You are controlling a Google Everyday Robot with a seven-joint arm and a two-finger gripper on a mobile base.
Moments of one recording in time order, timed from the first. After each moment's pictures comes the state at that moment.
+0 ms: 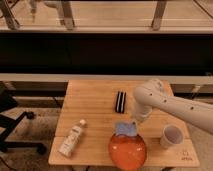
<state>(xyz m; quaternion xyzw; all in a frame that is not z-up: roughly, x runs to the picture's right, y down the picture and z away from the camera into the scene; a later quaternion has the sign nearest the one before) 0.166 0.176 0.758 -0.31 -0.16 -0.35 0.87</state>
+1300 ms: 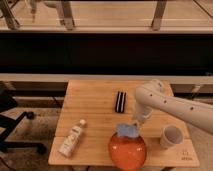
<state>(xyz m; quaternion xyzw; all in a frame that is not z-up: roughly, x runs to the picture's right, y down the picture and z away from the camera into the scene) 0.173 0.183 0.761 -0.32 -0.16 -0.36 0.86</state>
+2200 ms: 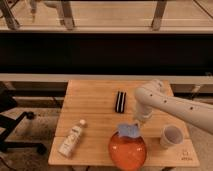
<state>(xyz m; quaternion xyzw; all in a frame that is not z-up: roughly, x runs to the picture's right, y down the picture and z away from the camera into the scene) 0.178 0.184 0.764 -0.33 -0.15 -0.36 0.86</state>
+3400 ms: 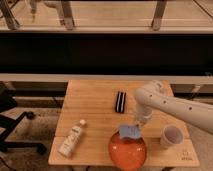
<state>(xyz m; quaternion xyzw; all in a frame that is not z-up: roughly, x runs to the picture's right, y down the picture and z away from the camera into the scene) 0.184 0.188 0.766 -0.34 -0.15 -0.37 0.85</state>
